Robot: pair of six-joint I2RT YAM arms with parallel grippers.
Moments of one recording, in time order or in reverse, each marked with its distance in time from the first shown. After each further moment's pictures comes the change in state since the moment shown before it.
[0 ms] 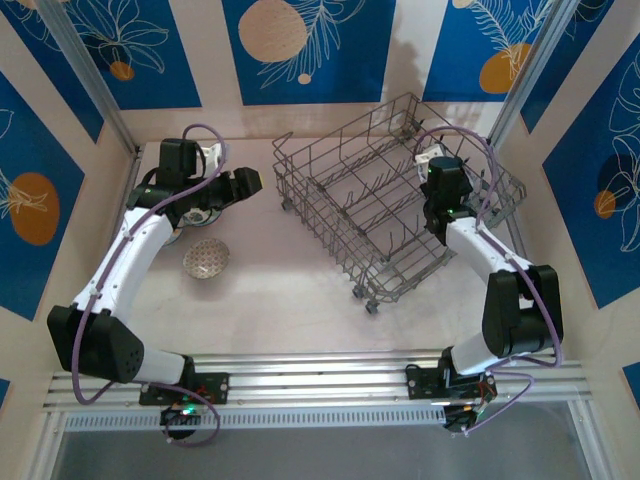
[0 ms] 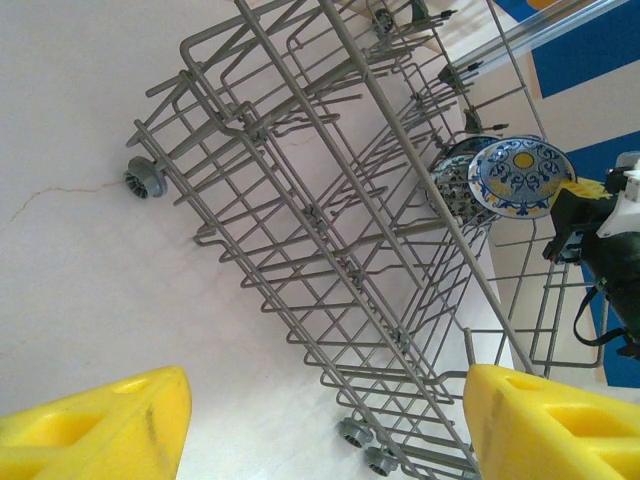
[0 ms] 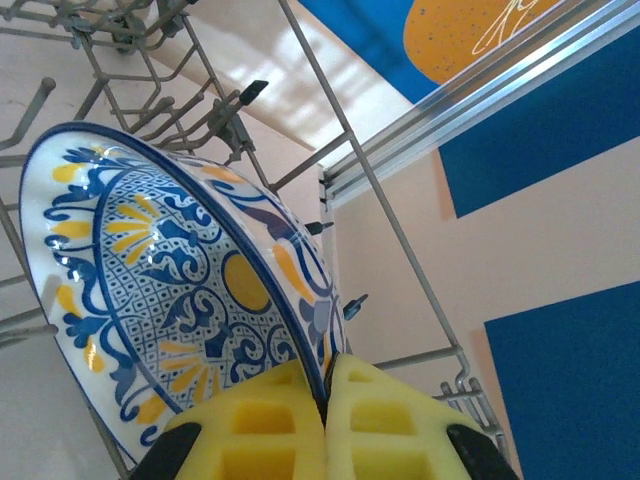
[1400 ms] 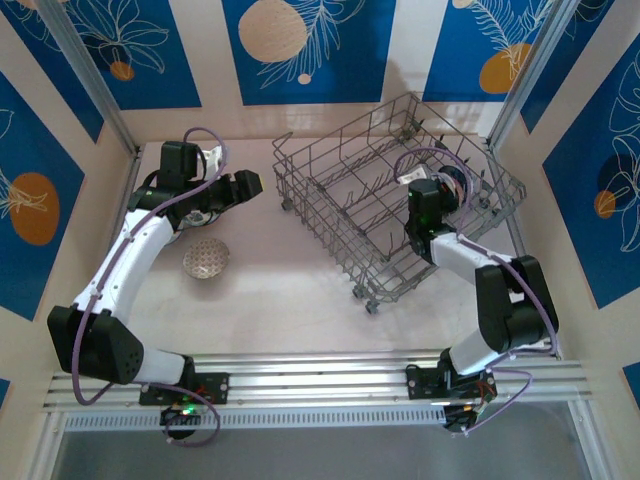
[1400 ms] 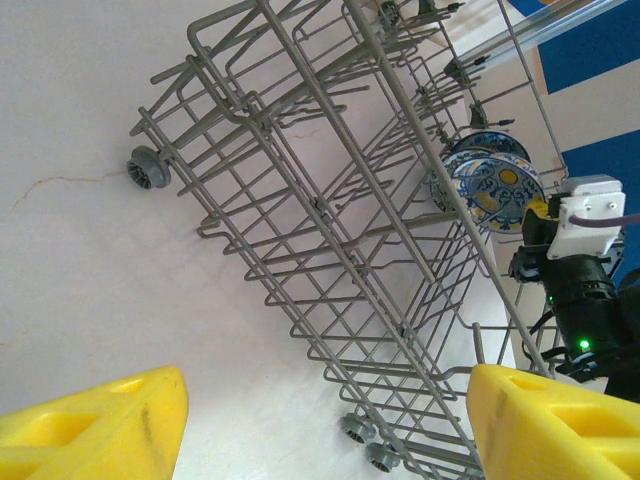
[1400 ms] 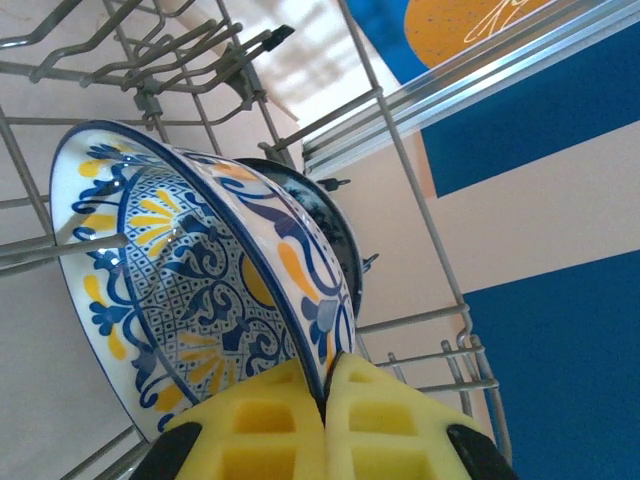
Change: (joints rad) left arm 0.000 -0.006 -0.025 0.007 0.001 -0.003; right arm 0.105 0.051 -0.166 0.225 0.193 -0.099
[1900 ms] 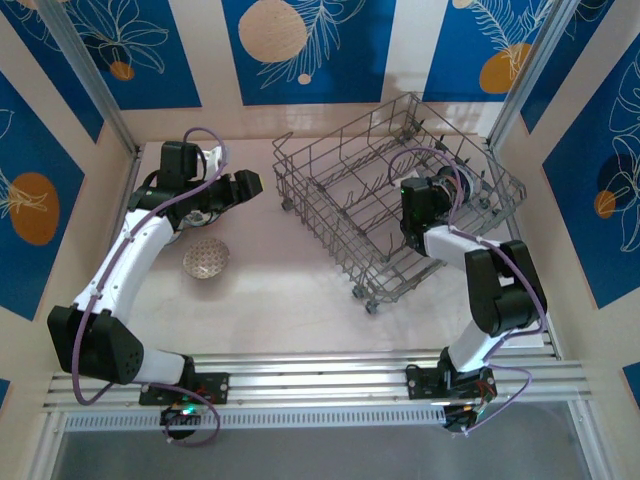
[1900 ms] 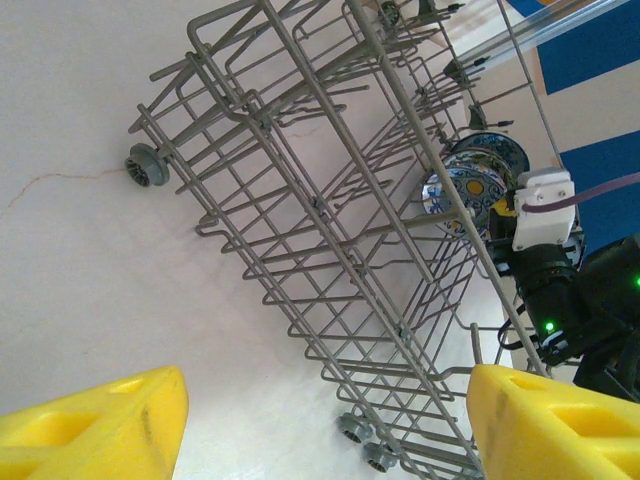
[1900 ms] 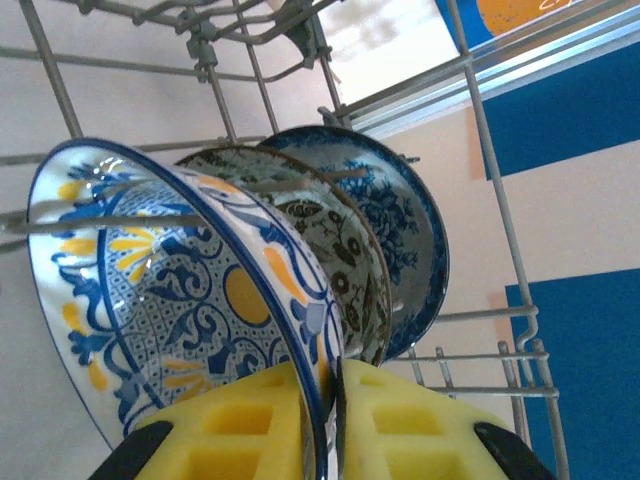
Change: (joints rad) left arm 0.000 0.000 -0.001 0.000 0.003 -0.008; right arm 0.000 0.104 0.069 -0.084 0.012 0.023
